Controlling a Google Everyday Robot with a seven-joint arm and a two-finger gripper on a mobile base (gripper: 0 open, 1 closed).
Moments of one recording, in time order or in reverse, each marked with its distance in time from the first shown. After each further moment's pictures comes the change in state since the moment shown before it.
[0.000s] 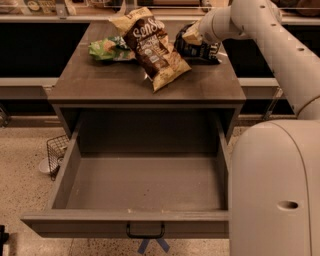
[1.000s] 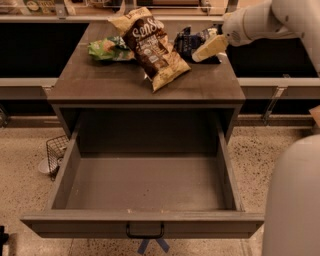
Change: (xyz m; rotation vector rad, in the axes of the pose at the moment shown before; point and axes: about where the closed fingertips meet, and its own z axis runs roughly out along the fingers) arm 0.016 0.017 -0.083 -0.136 -0.005 0.107
